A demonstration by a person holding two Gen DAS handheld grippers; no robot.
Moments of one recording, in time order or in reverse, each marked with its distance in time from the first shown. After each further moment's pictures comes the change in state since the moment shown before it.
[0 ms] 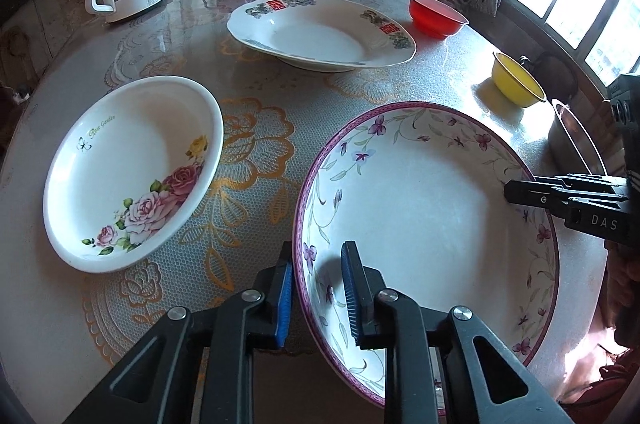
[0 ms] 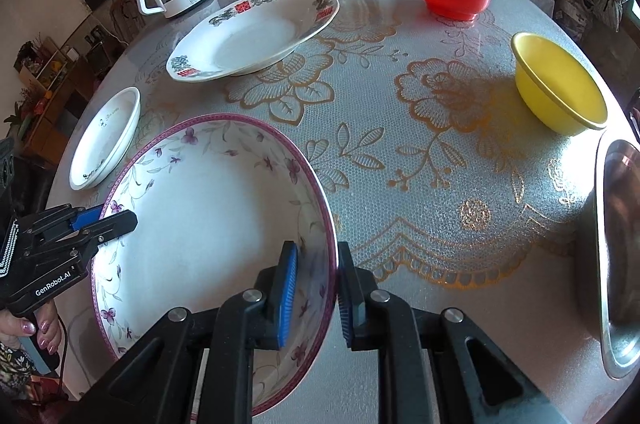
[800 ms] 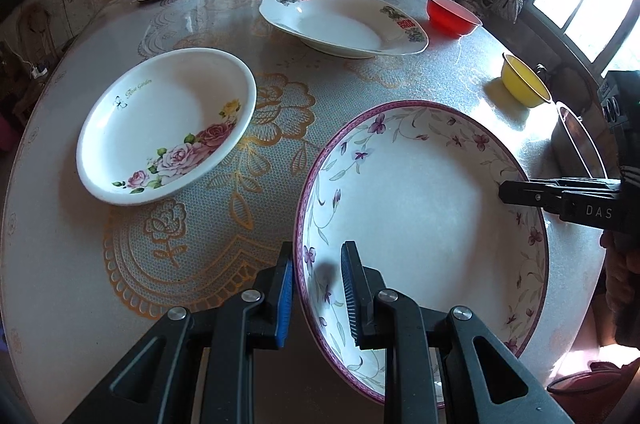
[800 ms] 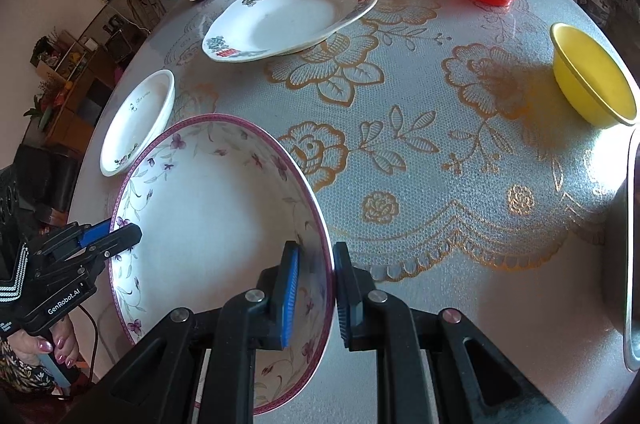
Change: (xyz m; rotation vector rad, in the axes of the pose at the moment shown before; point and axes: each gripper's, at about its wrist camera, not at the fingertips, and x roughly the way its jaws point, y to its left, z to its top) left arm -0.020 -0.003 -0.022 -0.059 0.034 0.036; right arm 0.006 0.009 -0.012 0.015 0.093 0.080
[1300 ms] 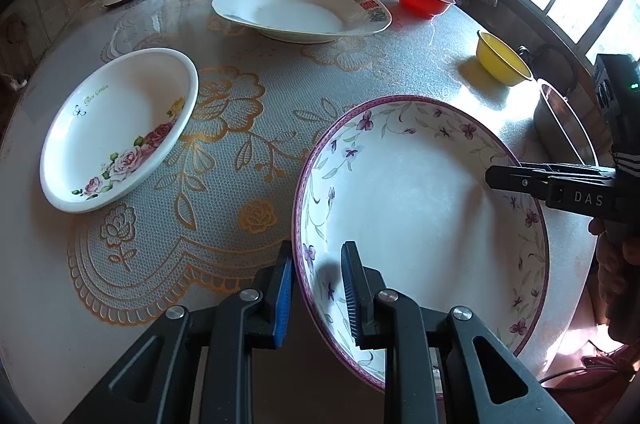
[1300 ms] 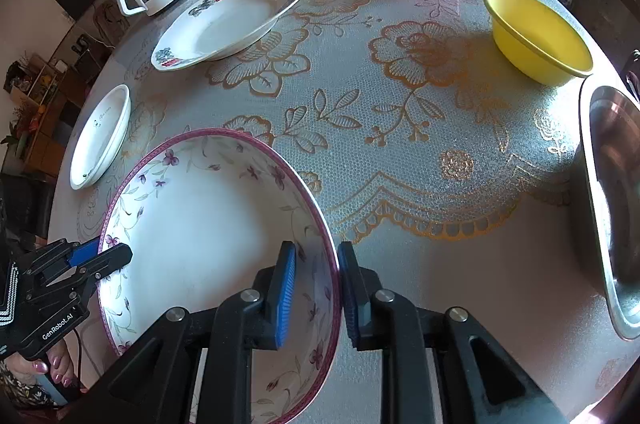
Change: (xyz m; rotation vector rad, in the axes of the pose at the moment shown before) left arm 0.007 -0.022 0.000 0.057 0.032 -0.042; right arm -0.007 -0.022 -0.011 0.062 -0.028 -0.073
